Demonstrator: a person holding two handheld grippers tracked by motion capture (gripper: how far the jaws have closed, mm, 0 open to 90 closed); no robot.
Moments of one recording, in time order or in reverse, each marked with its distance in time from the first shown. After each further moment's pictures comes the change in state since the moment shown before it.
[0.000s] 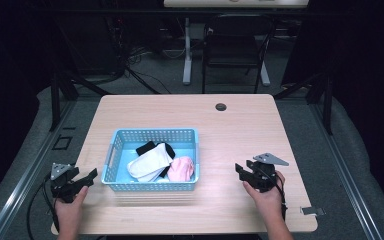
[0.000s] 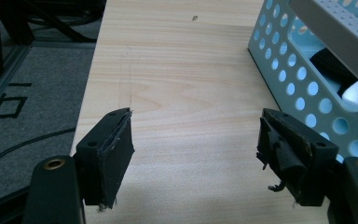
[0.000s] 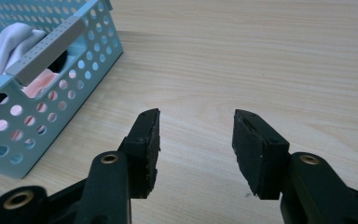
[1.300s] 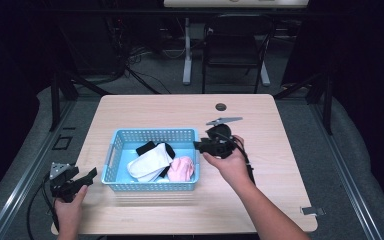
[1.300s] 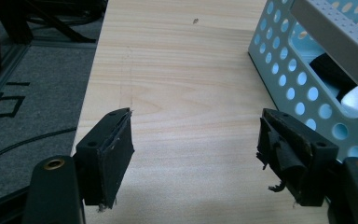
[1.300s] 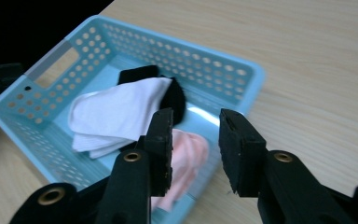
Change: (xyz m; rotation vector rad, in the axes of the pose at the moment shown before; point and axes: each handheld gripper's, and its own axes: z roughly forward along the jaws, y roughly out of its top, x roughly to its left) left arm 0.002 0.002 0.000 -0.002 -0.005 -0.015; right arm 0.103 0.118 0.033 0.153 0.248 -0.097
